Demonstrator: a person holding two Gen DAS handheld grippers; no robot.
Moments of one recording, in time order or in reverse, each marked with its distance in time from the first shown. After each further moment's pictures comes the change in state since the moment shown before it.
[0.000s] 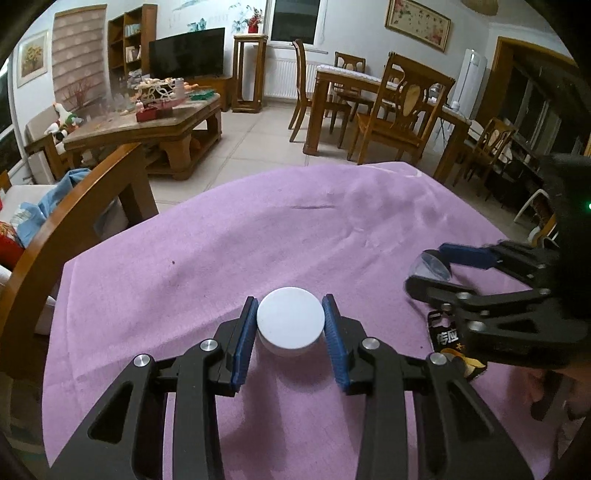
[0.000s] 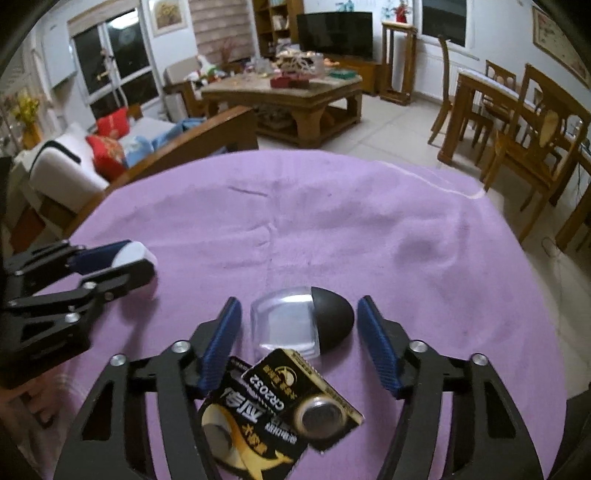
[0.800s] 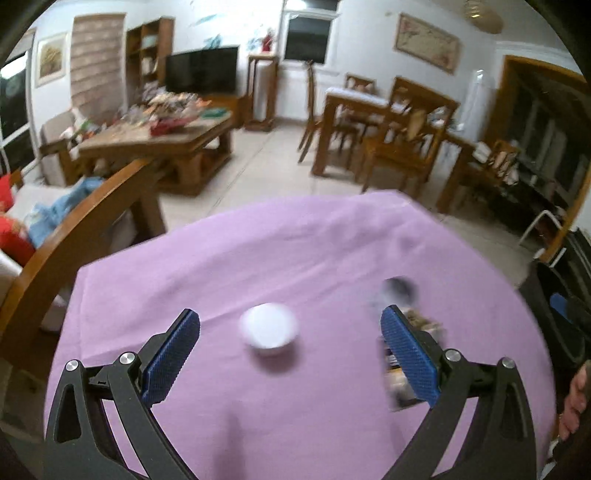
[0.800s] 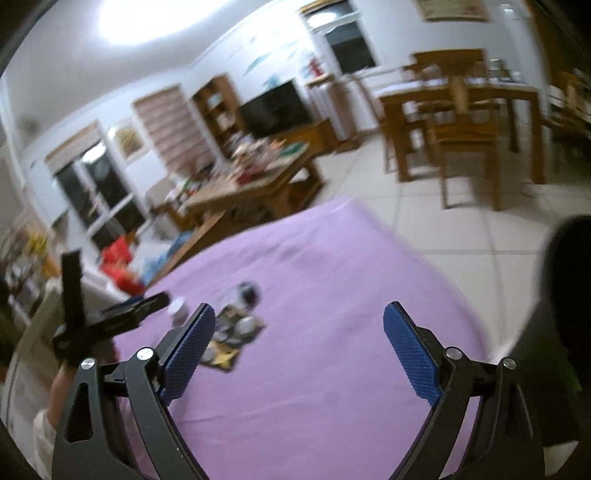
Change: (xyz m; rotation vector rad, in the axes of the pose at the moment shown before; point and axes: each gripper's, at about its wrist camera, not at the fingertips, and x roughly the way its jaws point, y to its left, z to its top) left arm -0.014 -0.024 0.016 -0.045 -0.060 0.051; right arm -0.172 -0.107 -0.118 0.365 -0.313 0.100
